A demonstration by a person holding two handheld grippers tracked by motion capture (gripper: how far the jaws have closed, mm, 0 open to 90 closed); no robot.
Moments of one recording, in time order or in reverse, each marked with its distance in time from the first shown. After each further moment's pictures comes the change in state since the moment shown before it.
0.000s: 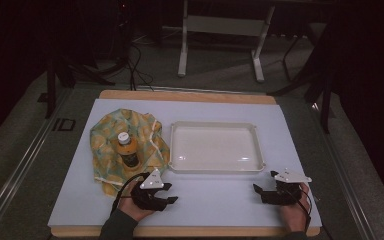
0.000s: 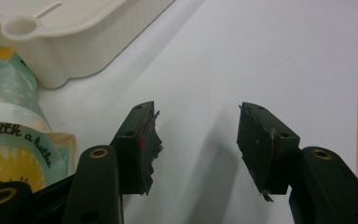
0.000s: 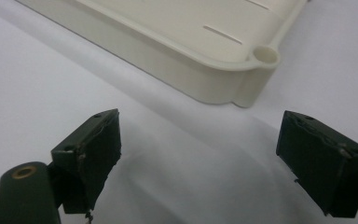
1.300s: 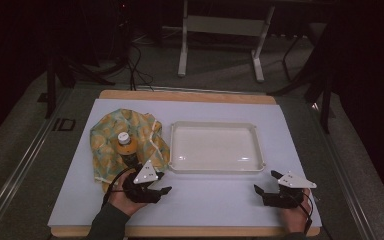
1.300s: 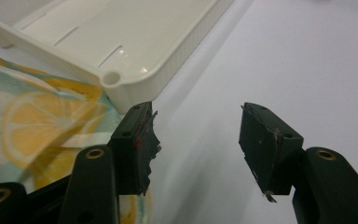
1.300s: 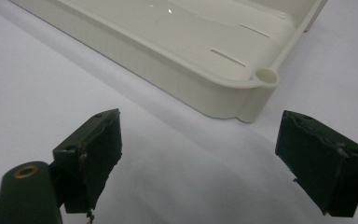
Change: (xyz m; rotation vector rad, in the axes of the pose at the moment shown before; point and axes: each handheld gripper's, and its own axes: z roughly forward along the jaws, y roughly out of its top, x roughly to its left) left arm 0.004 0.027 -0.038 0.011 0.130 0.059; right arm 0.003 -0.005 -0.009 -0.100 0.014 -0.036
